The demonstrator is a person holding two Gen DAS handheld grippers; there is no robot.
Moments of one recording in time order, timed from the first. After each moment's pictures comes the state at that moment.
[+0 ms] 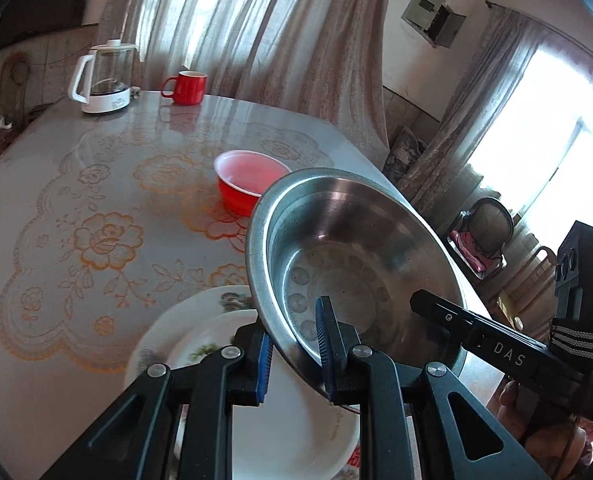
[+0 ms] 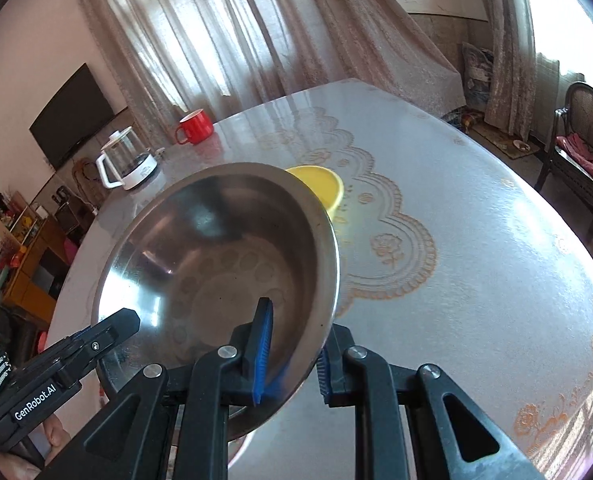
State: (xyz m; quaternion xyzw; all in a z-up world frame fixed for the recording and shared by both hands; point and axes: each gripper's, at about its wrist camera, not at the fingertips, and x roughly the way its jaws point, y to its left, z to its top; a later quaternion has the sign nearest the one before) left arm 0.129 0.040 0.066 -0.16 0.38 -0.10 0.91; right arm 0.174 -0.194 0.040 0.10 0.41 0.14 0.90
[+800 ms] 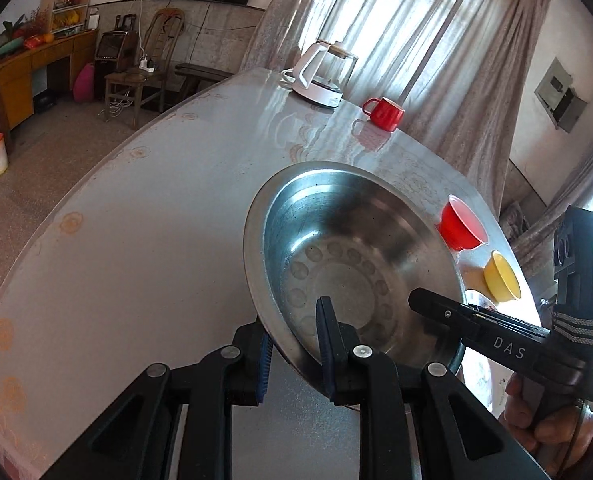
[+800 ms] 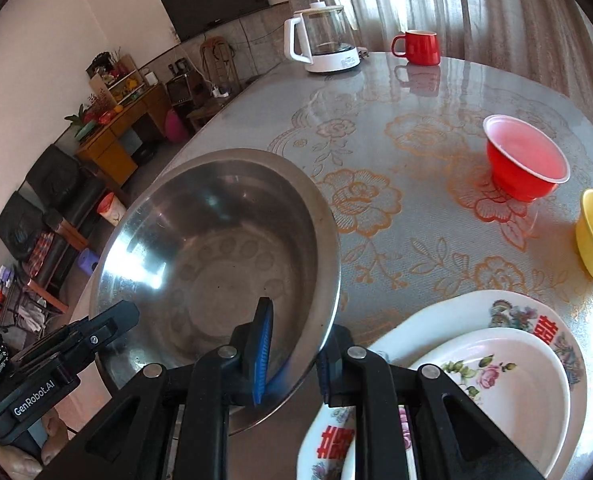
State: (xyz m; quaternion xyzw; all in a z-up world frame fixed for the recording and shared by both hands) left arm 0.027 0.231 0.008 -0.26 0.37 0.11 0.88; right arm 0.158 0.068 -0.008 -0.05 0.47 0.36 0.80
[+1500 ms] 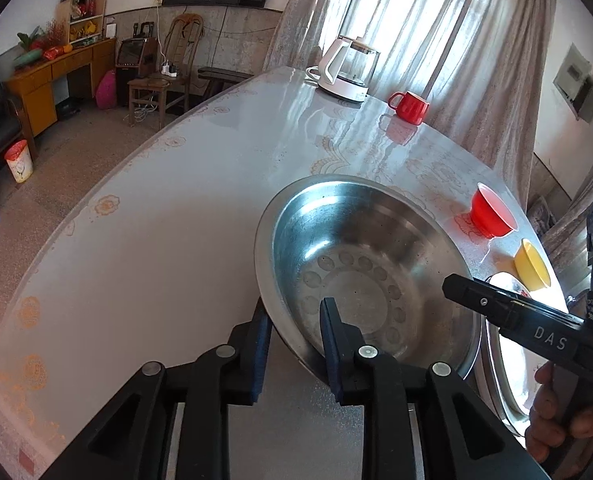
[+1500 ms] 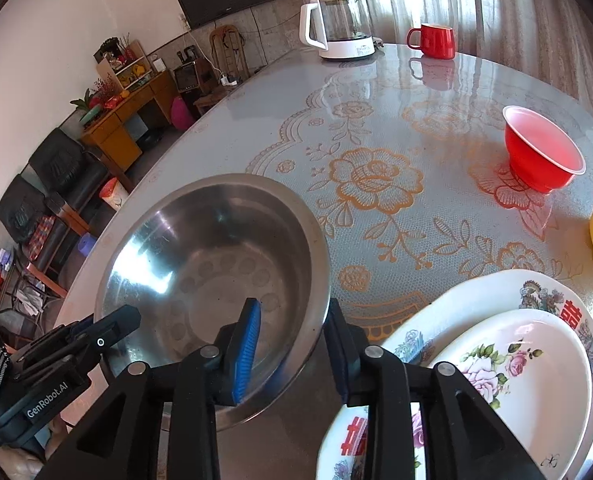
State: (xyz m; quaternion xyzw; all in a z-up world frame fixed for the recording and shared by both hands) left arm 0.012 0.231 -0.002 -0.22 0.38 0.16 0.88; right arm 0.151 0.076 -0.016 -0.06 0.46 0.36 0.81
